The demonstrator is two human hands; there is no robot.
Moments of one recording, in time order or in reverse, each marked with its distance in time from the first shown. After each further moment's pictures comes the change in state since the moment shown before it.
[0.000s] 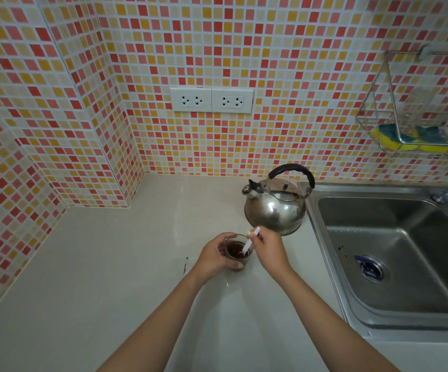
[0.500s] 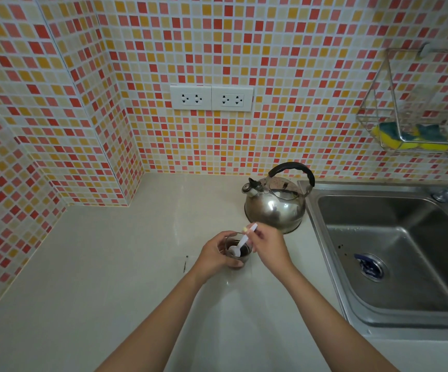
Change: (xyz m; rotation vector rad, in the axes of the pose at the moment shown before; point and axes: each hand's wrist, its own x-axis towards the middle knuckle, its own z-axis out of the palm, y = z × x) left_hand -0.001 -0.001 0.002 -0.059 0.009 -0.001; right_hand -0.005 -0.009 -0.005 0.142 -0.009 -0.088
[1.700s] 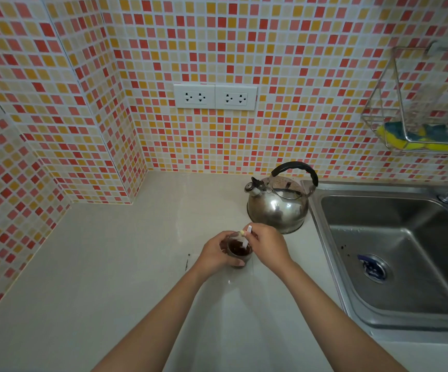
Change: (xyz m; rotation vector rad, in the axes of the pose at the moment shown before) left_hand 0.000 0.003 -0.002 0.075 0.009 -0.004; right_hand 0.005 -0.006 0.000 -0.483 -0.097 -0.114
